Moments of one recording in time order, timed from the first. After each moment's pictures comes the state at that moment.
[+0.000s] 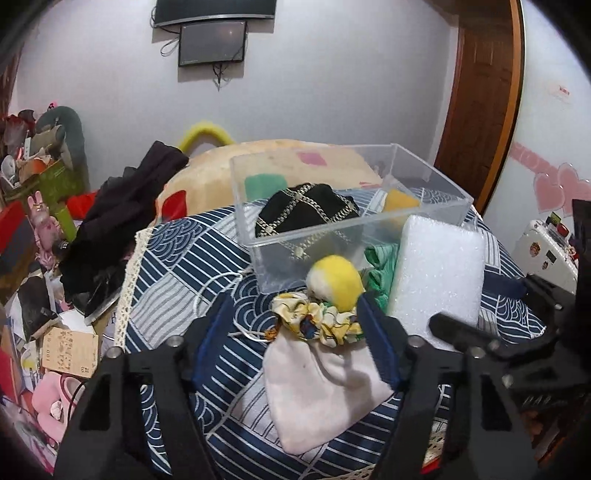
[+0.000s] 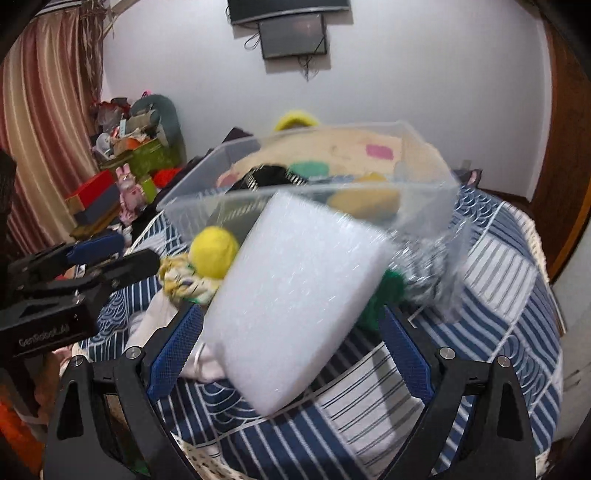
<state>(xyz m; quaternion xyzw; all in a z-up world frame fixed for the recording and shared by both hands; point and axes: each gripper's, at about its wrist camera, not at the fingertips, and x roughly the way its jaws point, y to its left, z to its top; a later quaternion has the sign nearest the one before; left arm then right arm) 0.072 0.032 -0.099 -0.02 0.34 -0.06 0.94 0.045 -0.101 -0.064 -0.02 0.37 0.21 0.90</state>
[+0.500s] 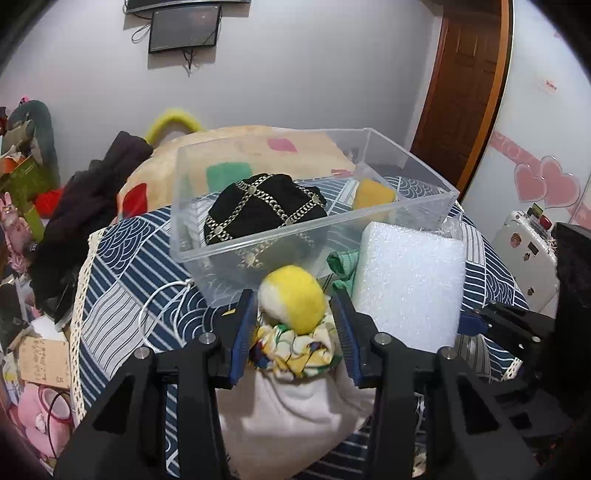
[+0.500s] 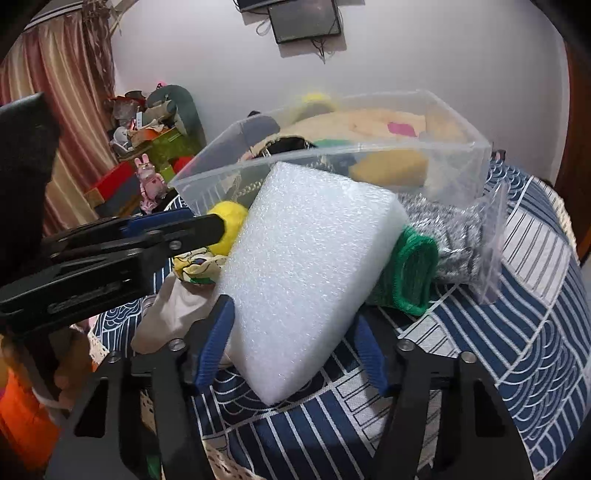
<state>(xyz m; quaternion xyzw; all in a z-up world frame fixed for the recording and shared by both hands) 0.109 0.009 -0.106 -0.03 0.36 -0.11 0.93 0.041 -0.115 -0.074 0.00 0.39 0.25 0.88</state>
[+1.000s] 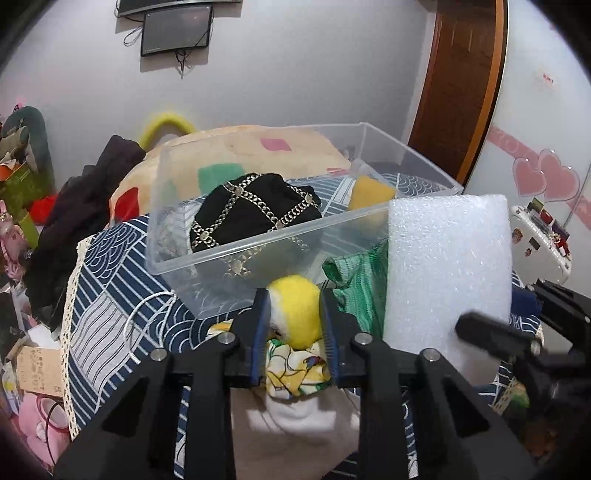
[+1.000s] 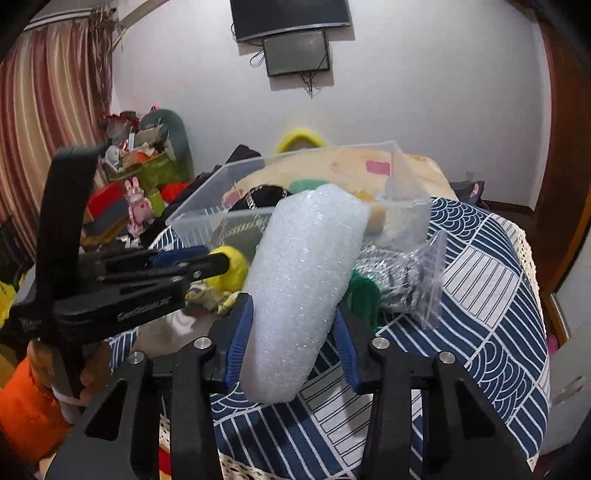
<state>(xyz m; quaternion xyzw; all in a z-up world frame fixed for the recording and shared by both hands) 0.118 0.004 -0.112 -0.02 0.36 -0.12 0.93 0.026 -0.145 -0.046 0.00 0.34 0.22 0.91</state>
